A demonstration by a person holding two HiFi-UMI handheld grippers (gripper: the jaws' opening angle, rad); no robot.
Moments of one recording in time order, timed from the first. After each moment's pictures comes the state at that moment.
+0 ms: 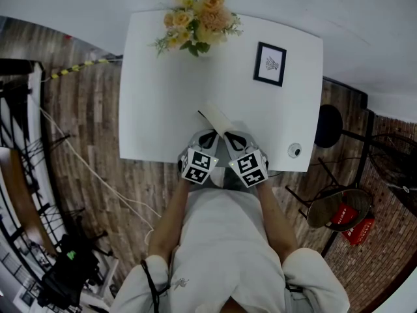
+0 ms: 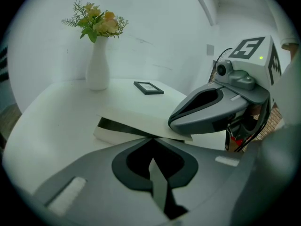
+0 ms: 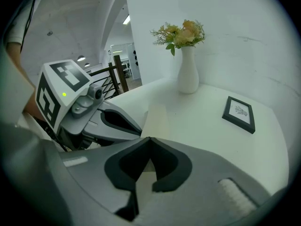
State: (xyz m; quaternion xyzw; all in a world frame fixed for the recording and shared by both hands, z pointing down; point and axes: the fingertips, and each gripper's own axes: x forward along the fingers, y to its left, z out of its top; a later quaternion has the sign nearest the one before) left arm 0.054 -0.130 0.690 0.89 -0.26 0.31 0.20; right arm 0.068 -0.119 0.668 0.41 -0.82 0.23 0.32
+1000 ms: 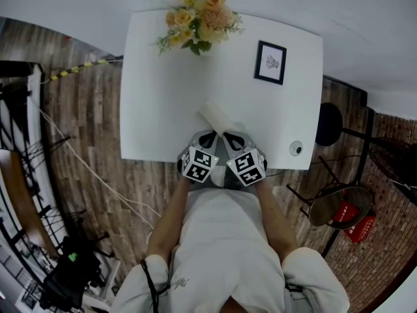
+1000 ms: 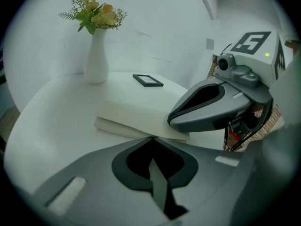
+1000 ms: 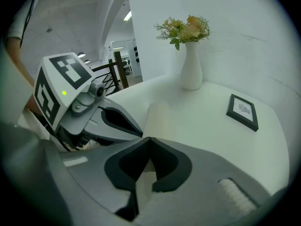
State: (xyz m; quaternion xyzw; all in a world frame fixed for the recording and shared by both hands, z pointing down) left arm 0.043 -0.123 0.703 0.88 -0.25 0.35 0.20; right arm 0.057 -0.114 0.680 0.41 -0.82 0.23 0.33
